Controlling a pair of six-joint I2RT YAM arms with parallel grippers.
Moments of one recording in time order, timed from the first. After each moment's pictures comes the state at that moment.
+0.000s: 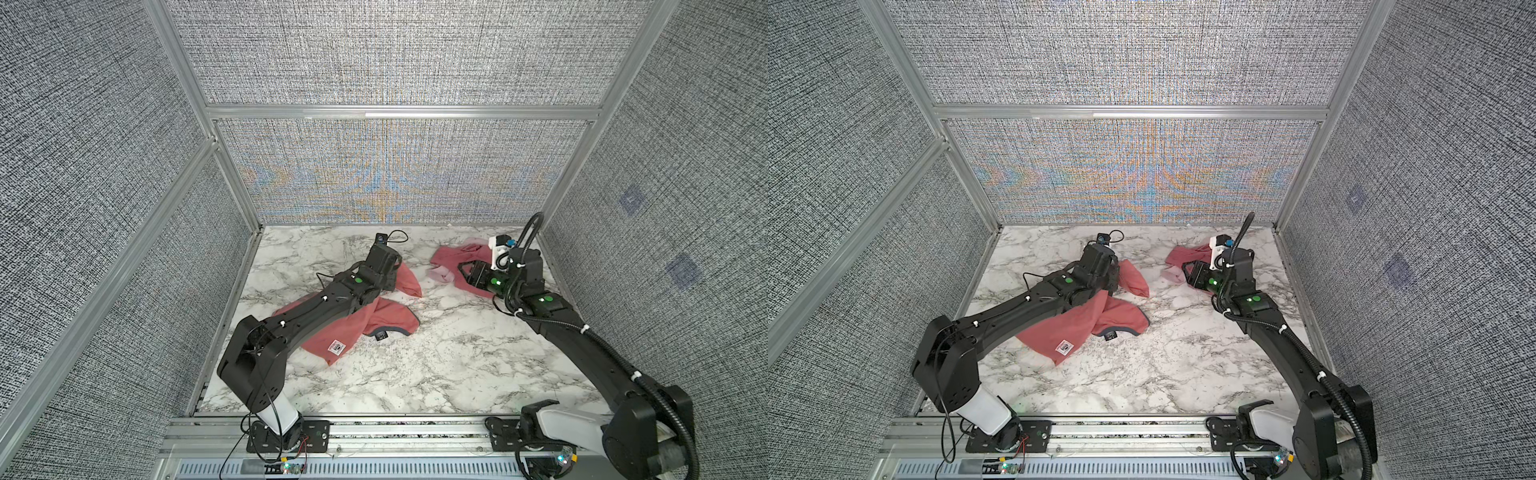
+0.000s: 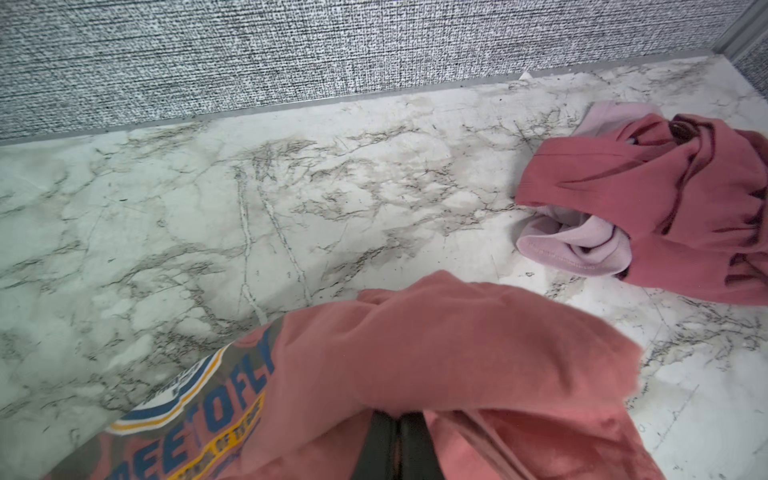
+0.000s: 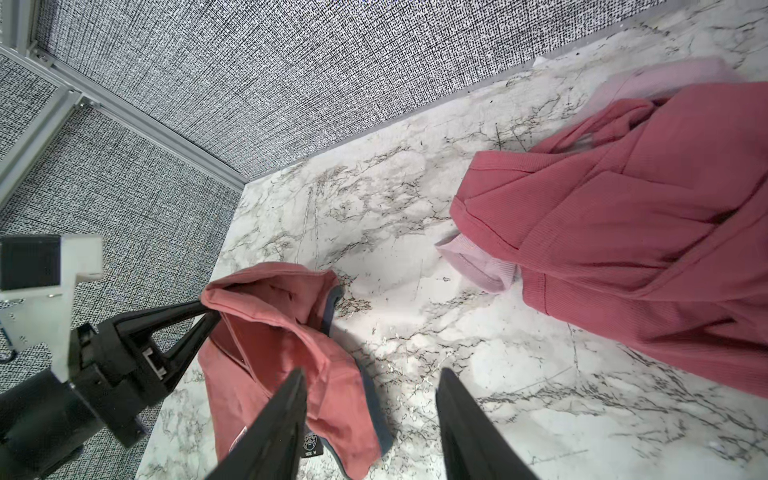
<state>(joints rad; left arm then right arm) -0.72 1.63 1.23 -0.35 -0.34 -0.34 0.25 1.21 0.90 -0.15 -0.28 0.55</state>
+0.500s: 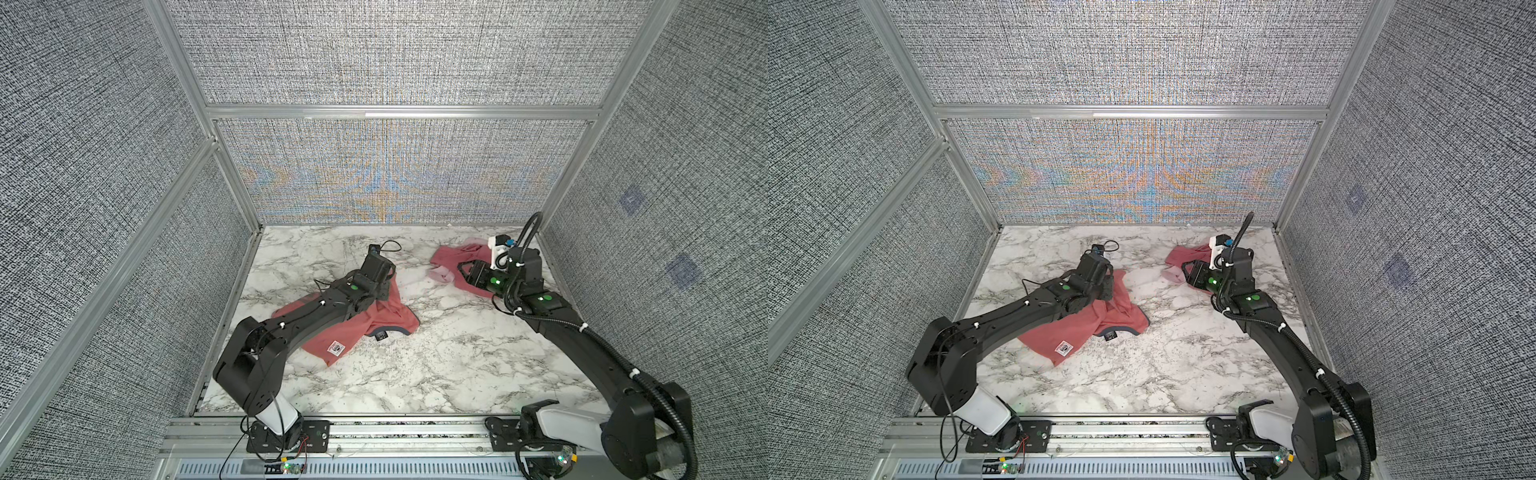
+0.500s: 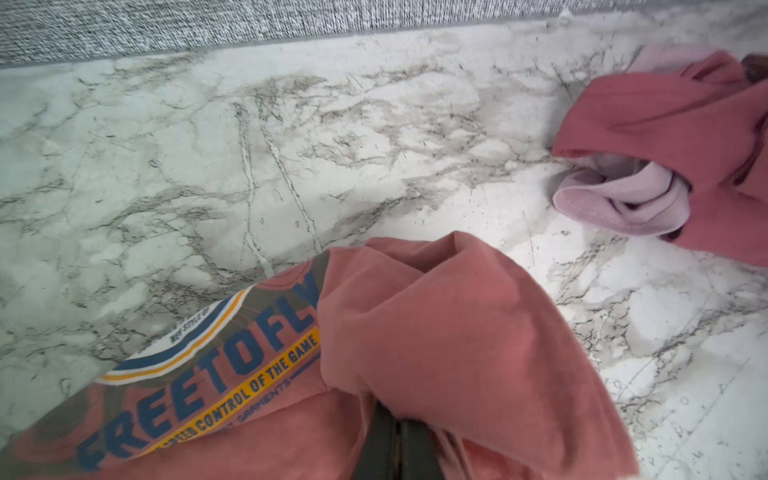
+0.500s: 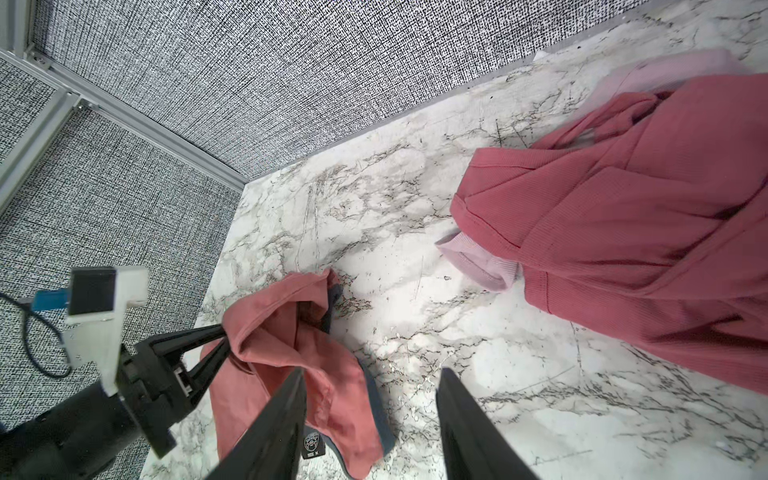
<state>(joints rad) -0.68 1.57 1.13 -0.34 -0.31 -0.39 0.24 1.23 0.91 -0.15 -0.29 0.56</state>
